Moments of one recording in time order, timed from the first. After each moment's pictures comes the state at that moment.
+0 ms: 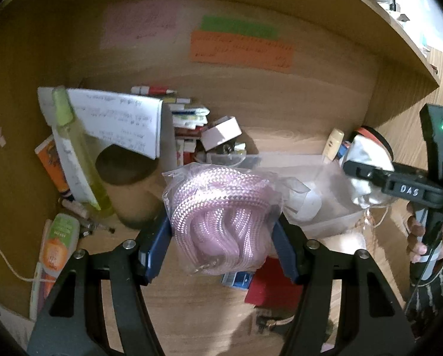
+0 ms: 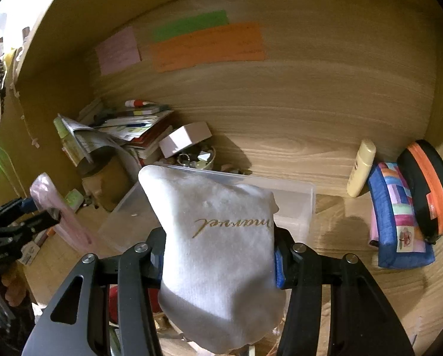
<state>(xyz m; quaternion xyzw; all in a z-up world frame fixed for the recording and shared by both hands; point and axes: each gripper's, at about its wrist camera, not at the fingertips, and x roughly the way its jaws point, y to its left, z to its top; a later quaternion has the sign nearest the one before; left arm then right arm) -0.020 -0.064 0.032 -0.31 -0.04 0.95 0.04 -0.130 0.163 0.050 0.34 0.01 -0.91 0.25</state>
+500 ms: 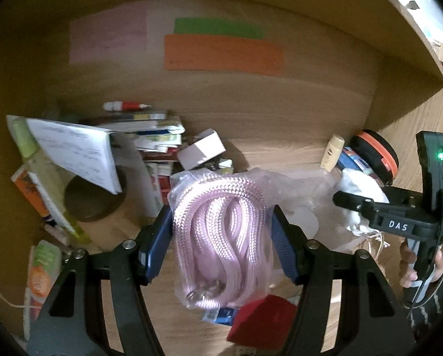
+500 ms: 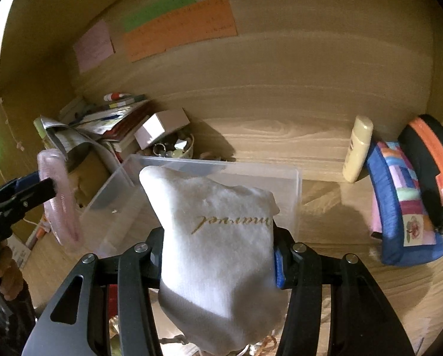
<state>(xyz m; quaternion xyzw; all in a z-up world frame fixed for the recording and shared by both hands) -0.067 -0.029 0.037 -0.31 -0.02 0.95 0.05 -0.158 0.181 0.021 0.36 -0.01 -0.90 0.25</state>
